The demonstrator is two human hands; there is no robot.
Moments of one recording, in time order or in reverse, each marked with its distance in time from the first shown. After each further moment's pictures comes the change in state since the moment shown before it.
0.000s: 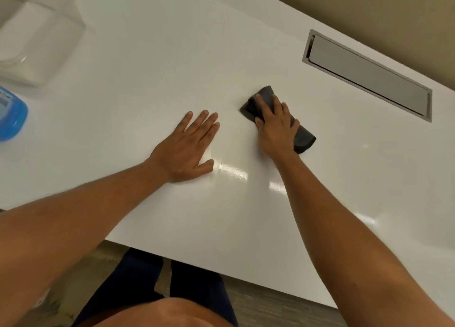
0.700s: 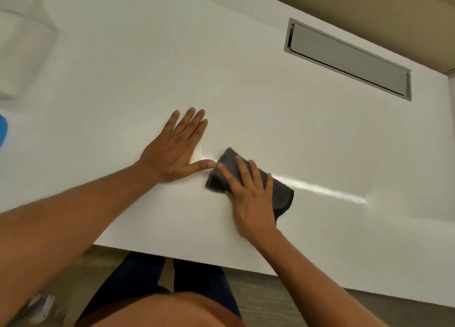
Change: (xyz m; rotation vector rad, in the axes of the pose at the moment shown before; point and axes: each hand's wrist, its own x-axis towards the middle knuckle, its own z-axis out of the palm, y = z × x) left_hand 0.002 -0.002 0.002 -0.076 -0.034 -0.008; right_hand -0.192 -0.025 0.025 0.002 -0.080 -0.129
